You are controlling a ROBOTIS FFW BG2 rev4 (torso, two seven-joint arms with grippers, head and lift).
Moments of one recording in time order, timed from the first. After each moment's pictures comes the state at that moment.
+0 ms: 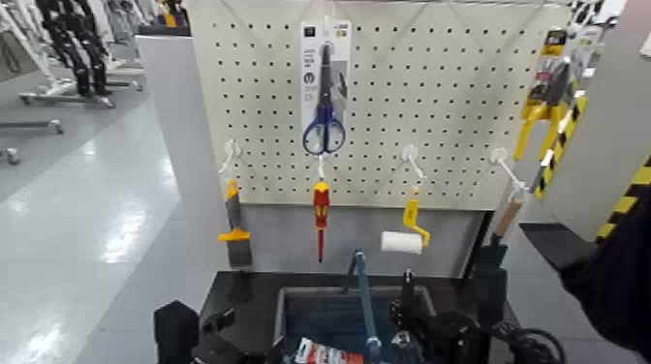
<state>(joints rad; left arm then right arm) 0.25 0.10 -0.05 -1.85 0.08 0.26 -0.51 0.09 -0.13 0.02 -1.81 -0.24 0.63 0.53</state>
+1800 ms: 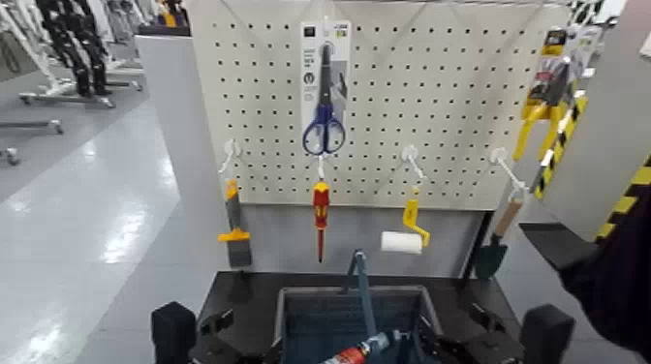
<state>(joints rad) 0.26 0.10 -0.04 -1.85 0.08 0.26 -0.52 0.34 -0.10 -0.02 -1.94 -0.17 0.24 0.30</state>
